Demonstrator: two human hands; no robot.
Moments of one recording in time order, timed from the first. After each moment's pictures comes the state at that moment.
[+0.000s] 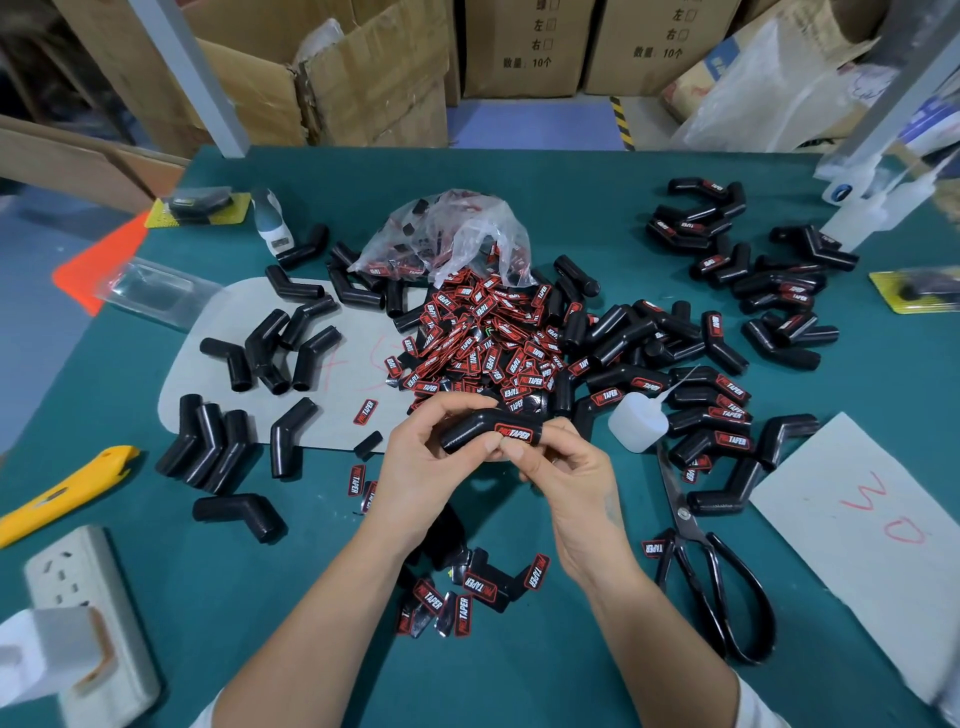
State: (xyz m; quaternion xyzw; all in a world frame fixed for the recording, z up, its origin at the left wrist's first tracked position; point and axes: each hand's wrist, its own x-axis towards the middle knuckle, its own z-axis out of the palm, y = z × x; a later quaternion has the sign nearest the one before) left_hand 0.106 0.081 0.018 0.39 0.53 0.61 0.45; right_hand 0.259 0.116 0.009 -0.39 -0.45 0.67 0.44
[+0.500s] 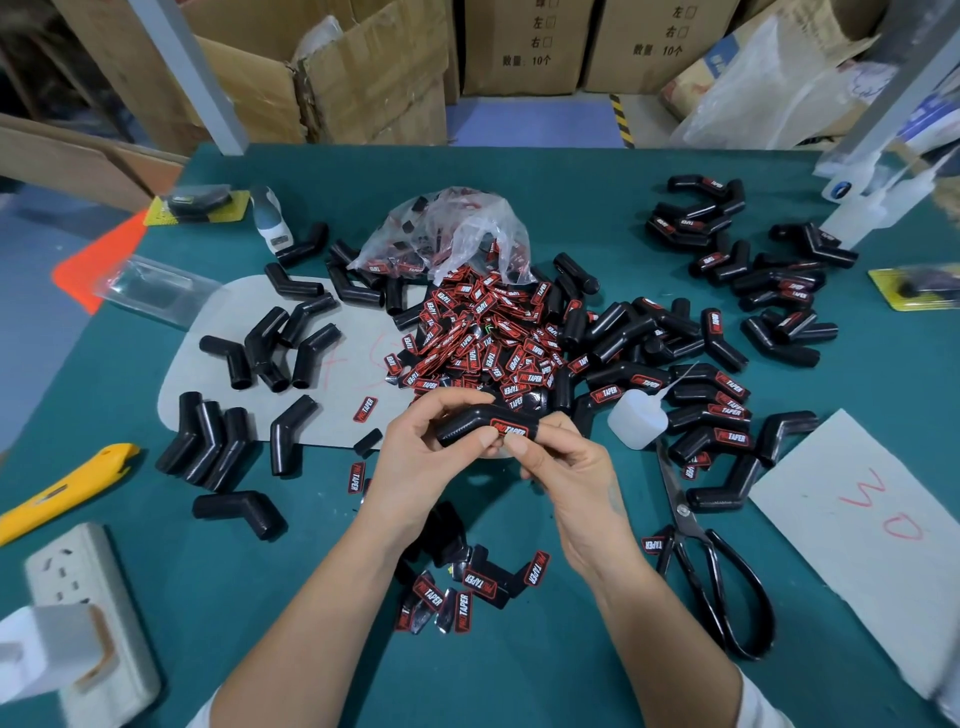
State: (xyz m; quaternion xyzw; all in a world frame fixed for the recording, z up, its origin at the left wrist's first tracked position) left_hand 0.102 0.083 0.019 0.37 0.52 0.61 0.48; right_hand 0.266 0.119 0.010 -0.40 -0.47 0.67 0.41
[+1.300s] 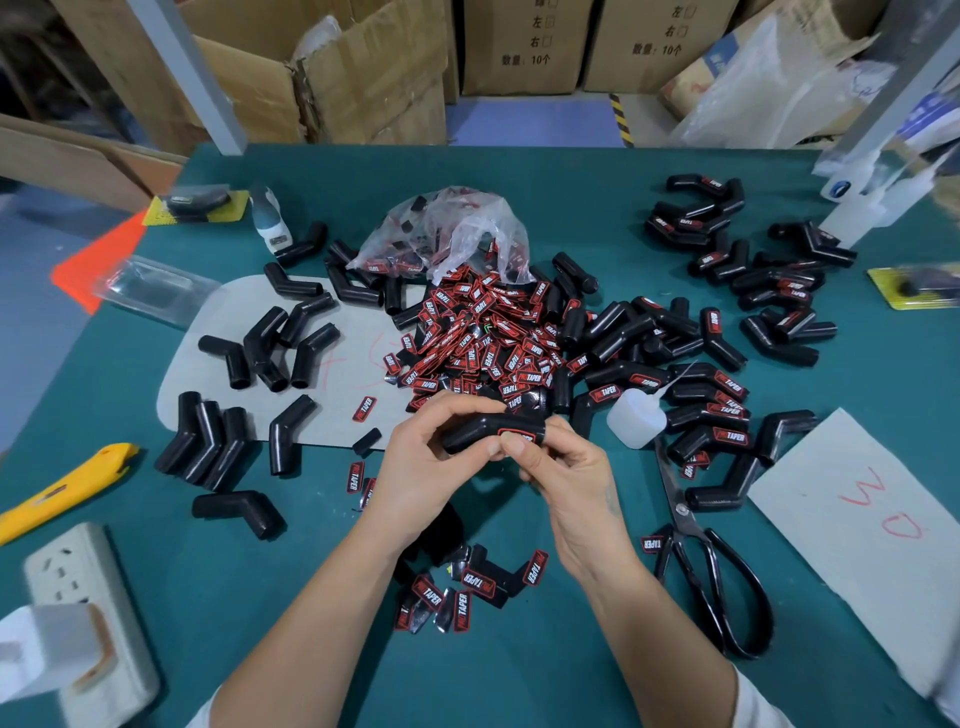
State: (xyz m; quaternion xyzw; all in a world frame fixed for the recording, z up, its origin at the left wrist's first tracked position) left_hand 0.101 0.080 0.018 0.45 0.54 0.57 0.43; right_hand 0.260 0.117 0.003 -0.41 -0.43 0.69 0.42
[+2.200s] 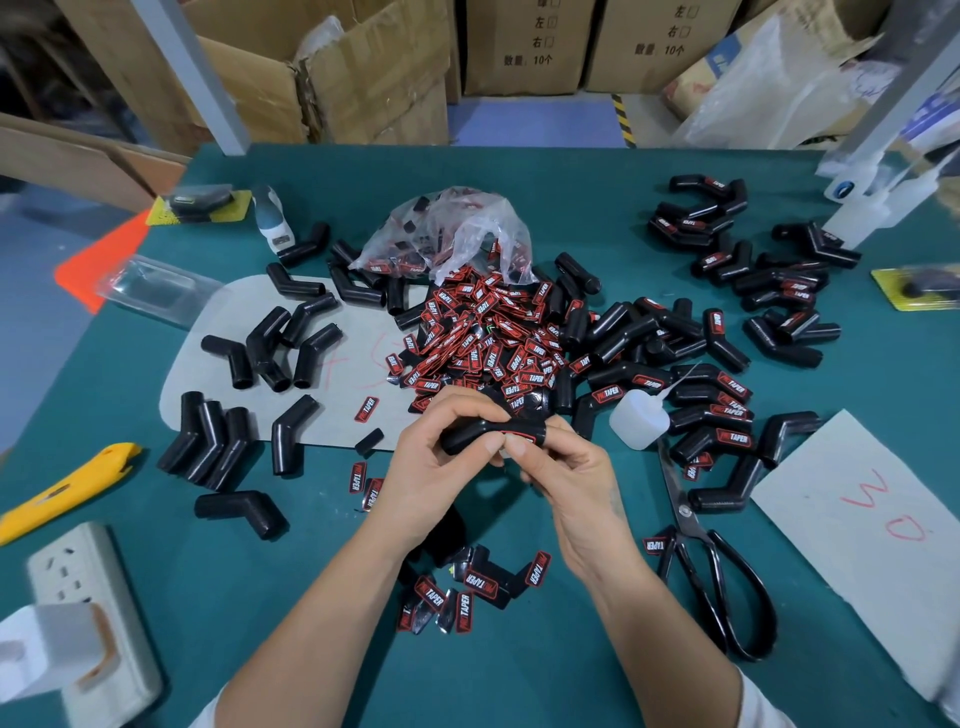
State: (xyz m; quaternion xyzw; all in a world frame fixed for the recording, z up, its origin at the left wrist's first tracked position) left_hand 0.104 0.080 0.018 0.47 0.47 0.60 0.44; right_hand 0.262 0.117 0.004 -0.39 -0.46 0.68 0.41
